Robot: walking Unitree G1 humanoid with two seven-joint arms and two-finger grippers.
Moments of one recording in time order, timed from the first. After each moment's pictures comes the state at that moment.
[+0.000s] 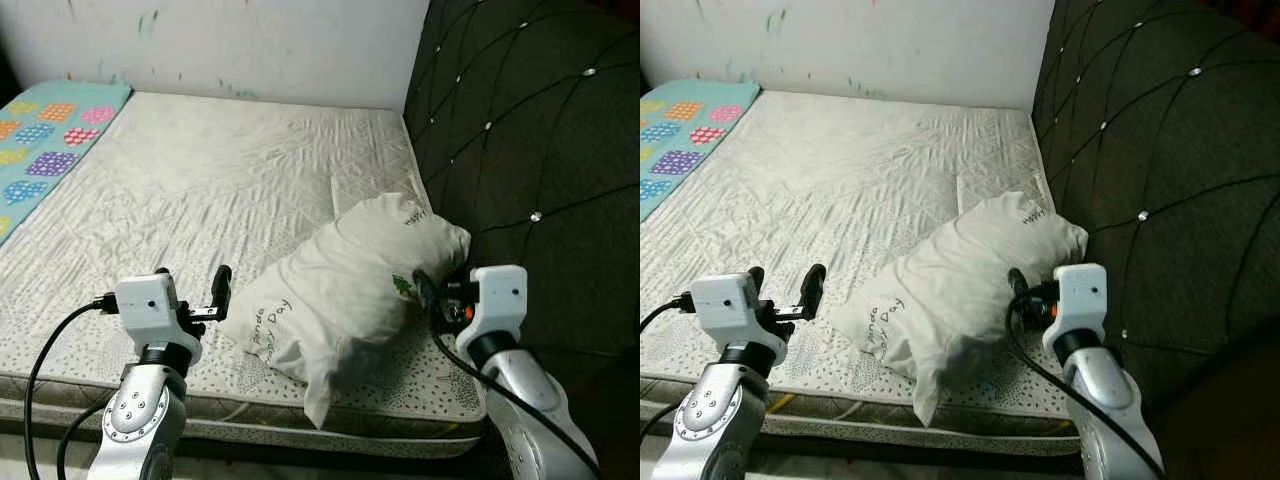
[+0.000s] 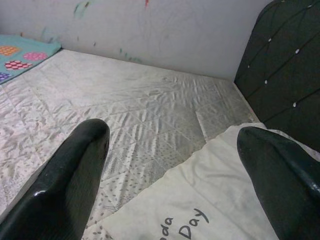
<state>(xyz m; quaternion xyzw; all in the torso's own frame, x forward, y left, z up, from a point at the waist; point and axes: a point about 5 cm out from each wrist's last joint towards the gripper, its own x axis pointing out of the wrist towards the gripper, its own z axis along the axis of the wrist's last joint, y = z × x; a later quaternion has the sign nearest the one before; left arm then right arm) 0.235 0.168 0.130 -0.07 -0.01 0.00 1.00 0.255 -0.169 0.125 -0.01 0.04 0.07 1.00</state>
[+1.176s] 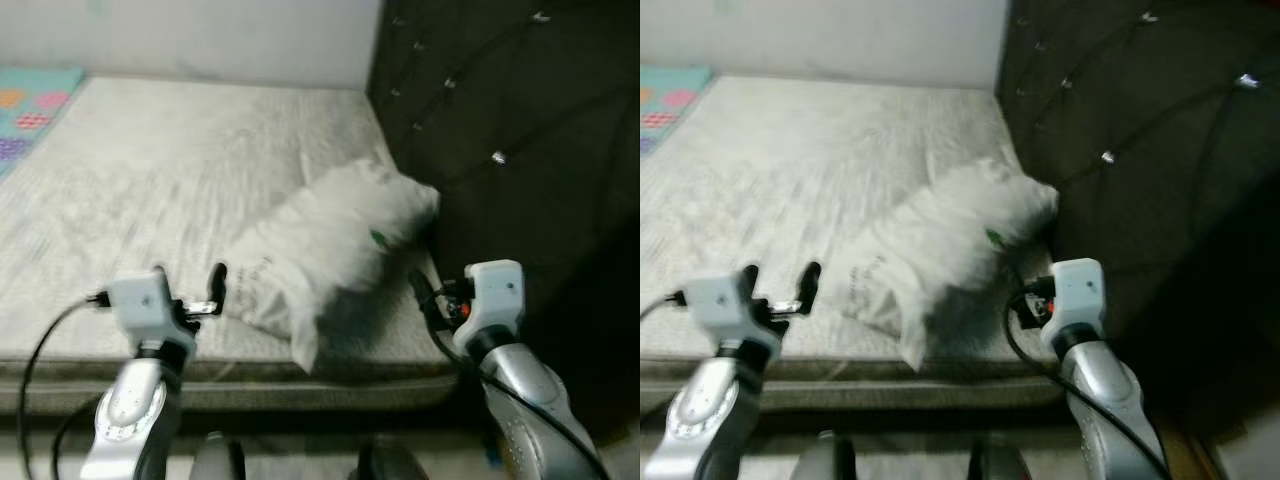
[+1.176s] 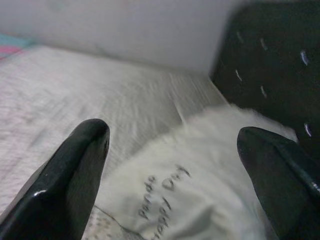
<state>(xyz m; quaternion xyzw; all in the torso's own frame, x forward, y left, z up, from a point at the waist) 0.241 0.165 0.143 -0.07 -0.03 -0.02 1.00 0.258 -0.173 0.122 -0.03 0.05 0.08 1.00</state>
